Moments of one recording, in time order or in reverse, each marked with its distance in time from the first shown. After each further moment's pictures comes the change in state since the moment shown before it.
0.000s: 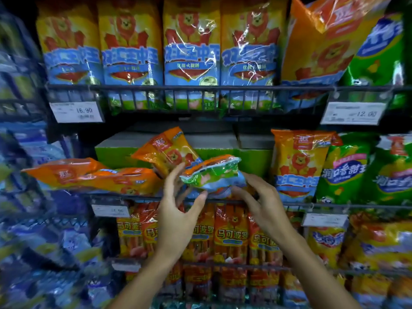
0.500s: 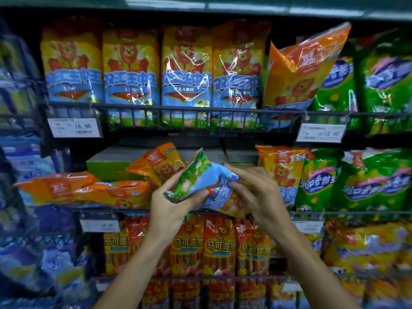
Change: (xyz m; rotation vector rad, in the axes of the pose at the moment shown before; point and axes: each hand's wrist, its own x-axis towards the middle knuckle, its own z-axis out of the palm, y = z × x) left_hand 0.033 0.029 -0.002 -0.235 -0.094 -0.108; right_hand 0.017 -0.052 -0.033 -0.212 0.207 -0.315
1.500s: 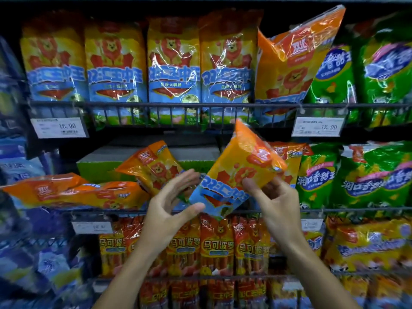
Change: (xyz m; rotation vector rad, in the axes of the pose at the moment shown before) left_hand -0.008 -0.016 -0.007 0.151 -0.250 0.055; right_hand -0.020 -0.023 -0.026 0.514 0.183 0.541
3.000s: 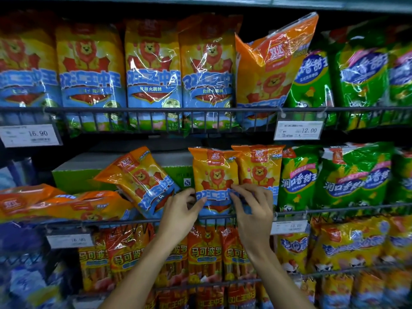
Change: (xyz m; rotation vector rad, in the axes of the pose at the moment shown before) left_hand 0.047 -0.049 0.047 0.538 -0.003 -0.129; right_hand 0.009 0.102 -0.001 -0.693 0.285 -0.440
